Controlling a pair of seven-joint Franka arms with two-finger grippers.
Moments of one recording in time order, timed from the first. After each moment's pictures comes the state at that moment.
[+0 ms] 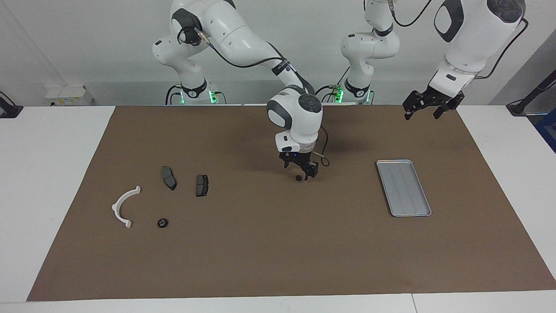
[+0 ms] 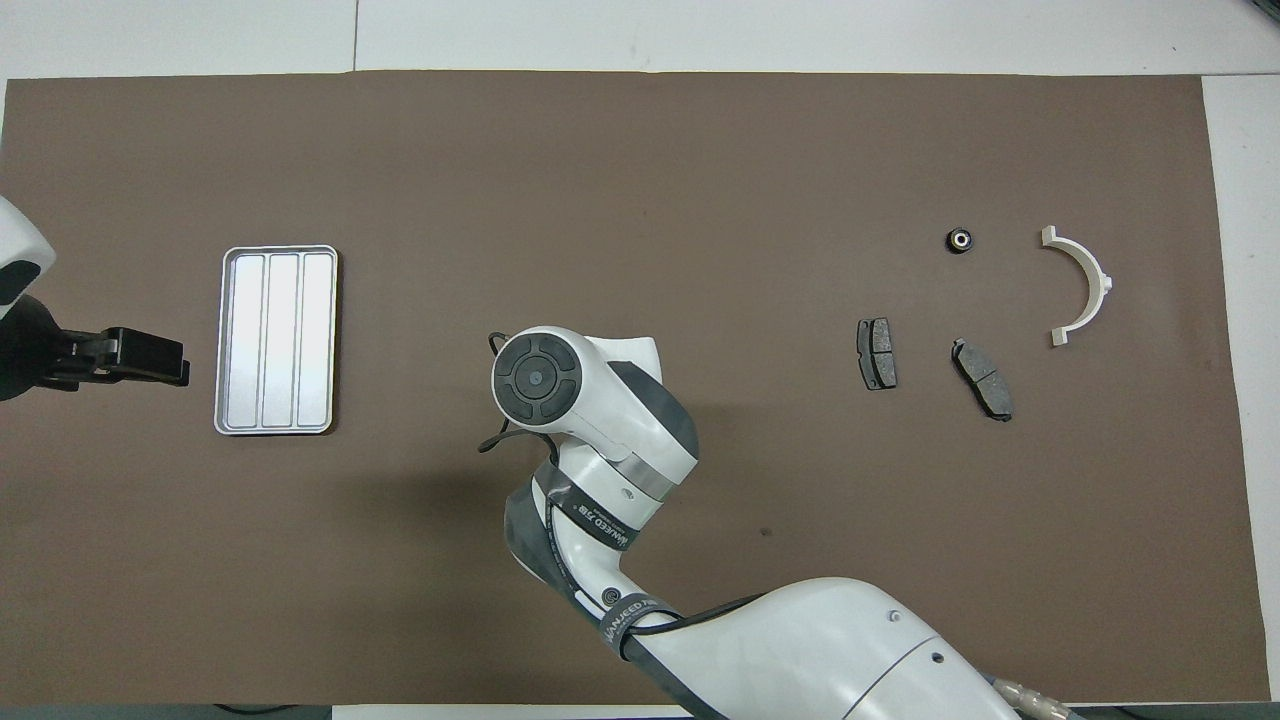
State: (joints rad) left arm -0.06 -0.12 0.00 -1.80 -0.01 1.62 -0.02; right arm 0.70 0.60 0.04 -1.58 -0.14 2.19 1.49
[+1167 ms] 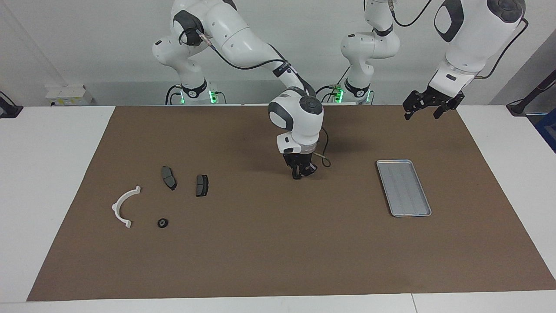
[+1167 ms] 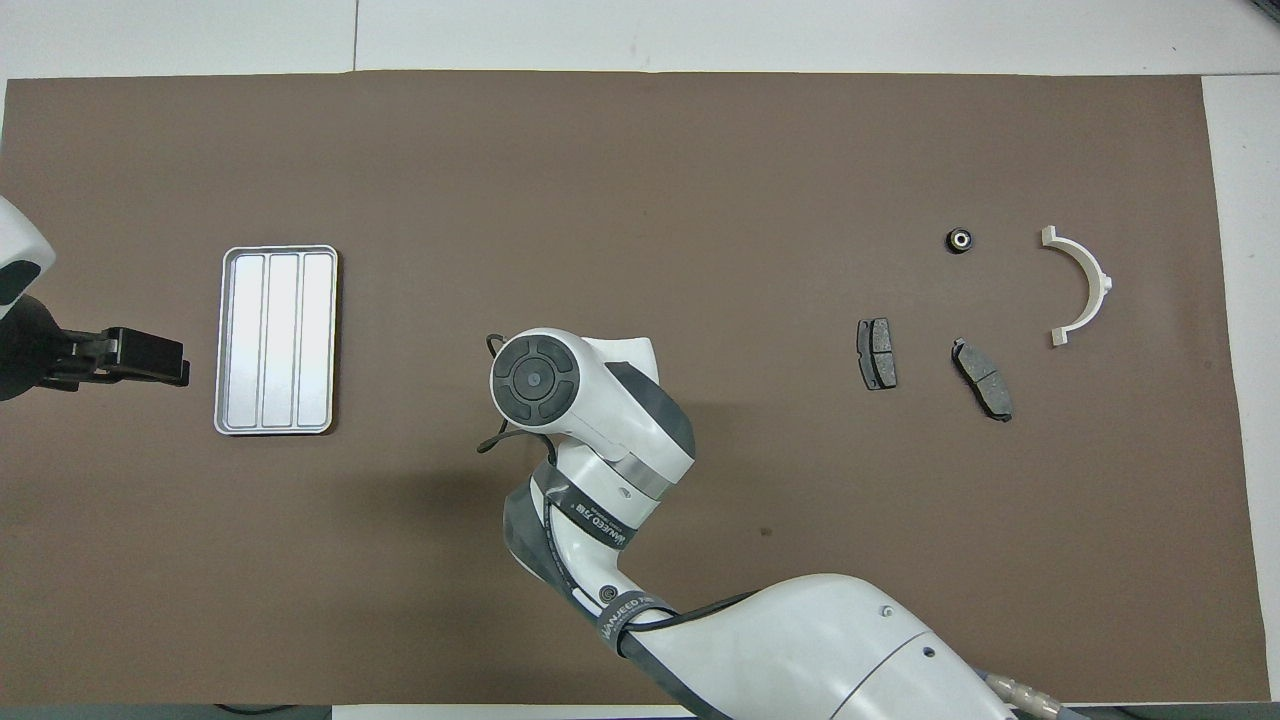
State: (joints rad) left arm -0.06 -0.12 0.00 -1.80 -0.01 1.62 -0.02; right arm 0.70 0.61 0.04 -1.57 -0.14 2.20 1.48
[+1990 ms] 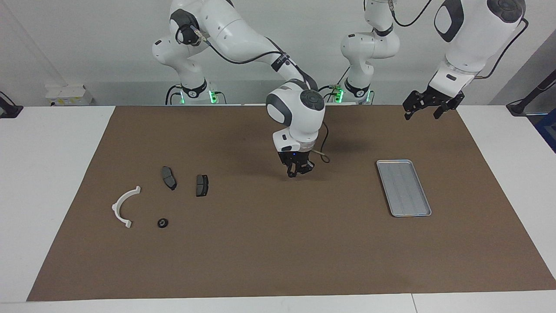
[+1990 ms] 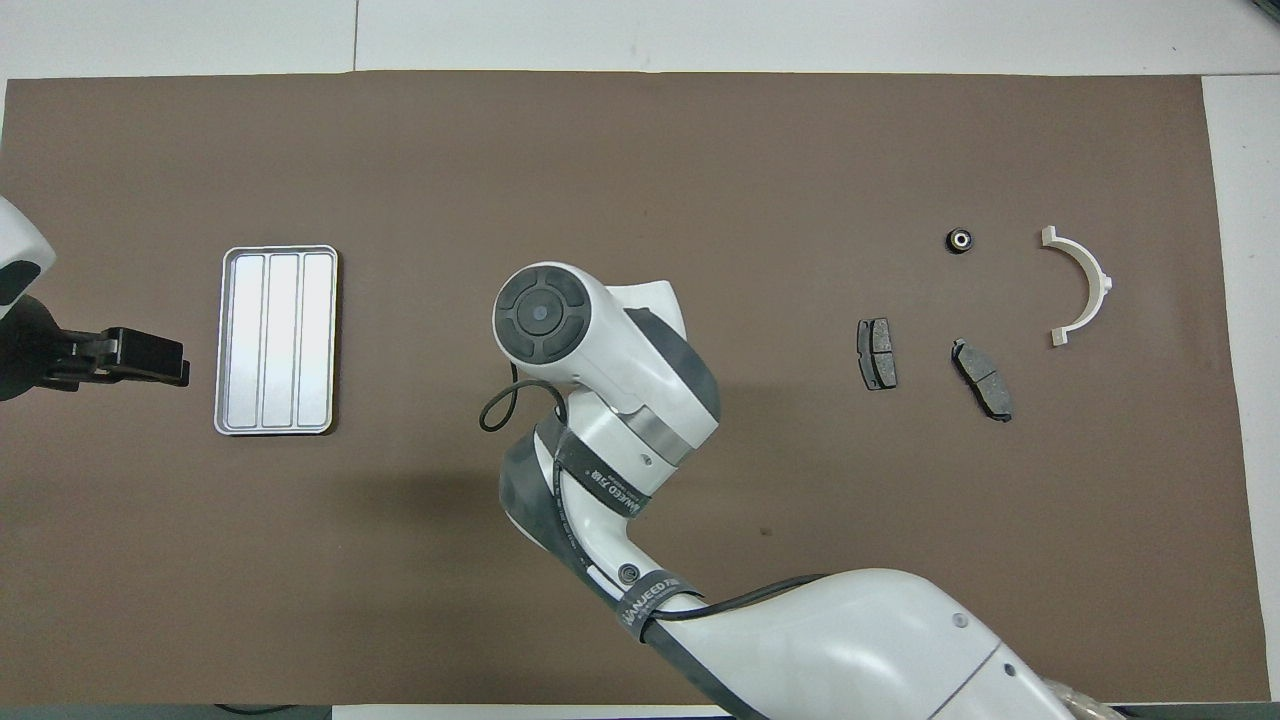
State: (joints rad) left arm -0.06 -0.12 0.00 -1.80 -0.01 1.62 -0.02; right arm 0.64 0.56 0.04 -1.42 -0.14 1.95 1.26
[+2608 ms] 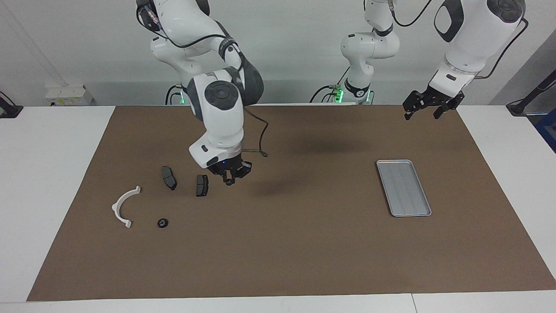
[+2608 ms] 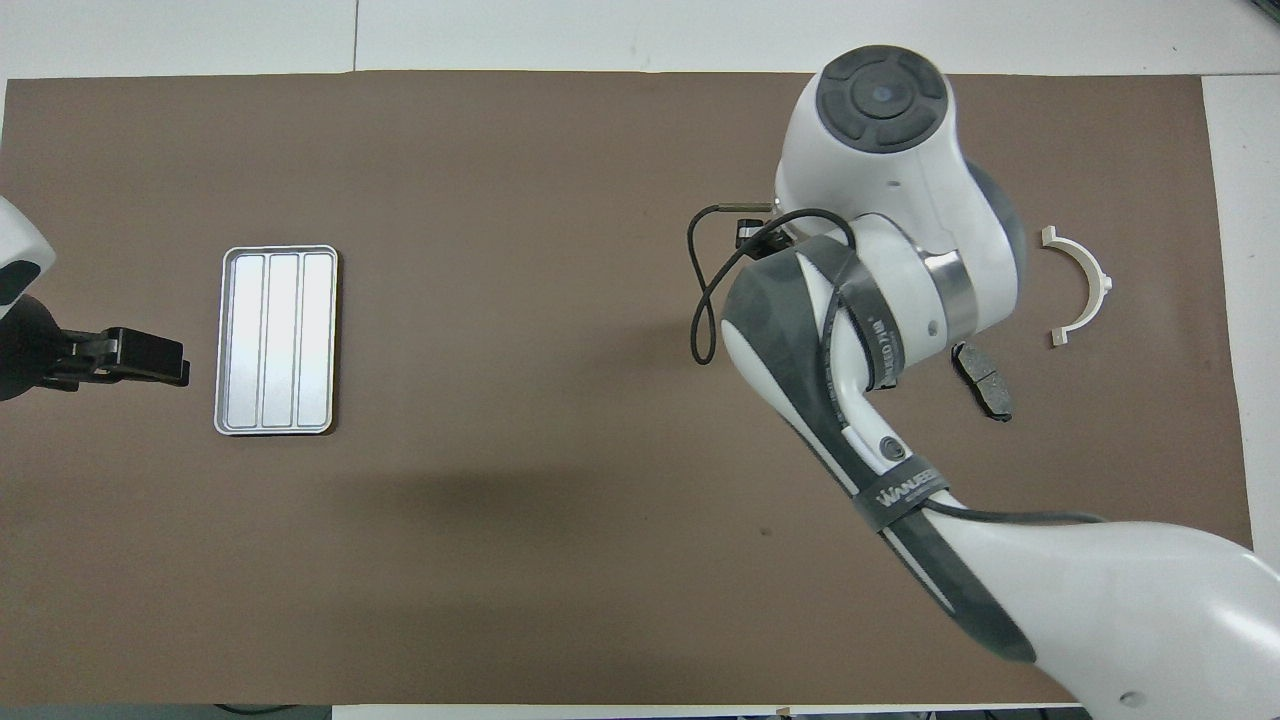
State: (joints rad) left arm -0.06 -0.12 0.00 -1.80 -0.01 1.62 -0.02; right arm 0.29 0.43 0.04 -1.43 -0.10 1.83 0.45
